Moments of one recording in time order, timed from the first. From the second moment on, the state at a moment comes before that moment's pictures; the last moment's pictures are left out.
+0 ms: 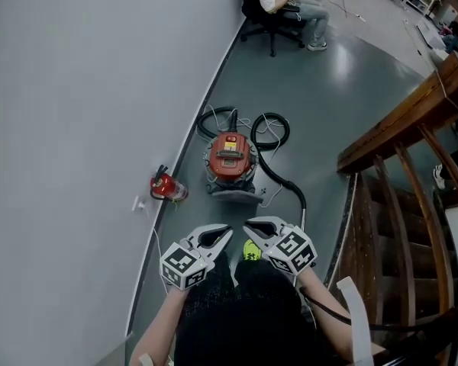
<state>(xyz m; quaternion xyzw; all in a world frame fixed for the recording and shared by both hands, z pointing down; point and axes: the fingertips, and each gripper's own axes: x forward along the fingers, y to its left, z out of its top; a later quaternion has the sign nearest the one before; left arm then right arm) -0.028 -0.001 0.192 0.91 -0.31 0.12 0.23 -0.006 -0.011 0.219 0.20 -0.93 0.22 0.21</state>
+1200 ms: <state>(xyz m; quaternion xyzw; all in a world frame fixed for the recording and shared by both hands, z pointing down) -0.040 -0.029 0.282 0.92 -0.24 0.16 0.25 -0.020 -0.033 0.305 0.21 -0.91 0.22 0.27</state>
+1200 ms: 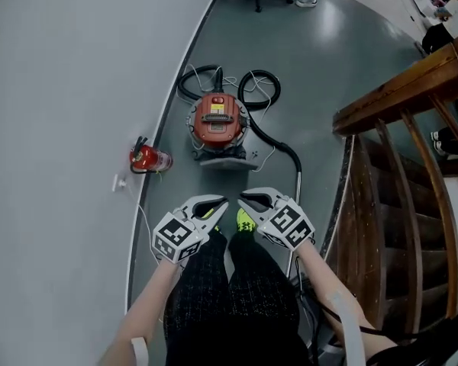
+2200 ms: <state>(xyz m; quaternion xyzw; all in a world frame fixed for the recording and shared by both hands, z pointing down) -0.049 -0.082 0.476 0.91 -0.25 0.21 0.26 -0.023 -0.078 0.502 0.22 -0.88 0.27 0.31</state>
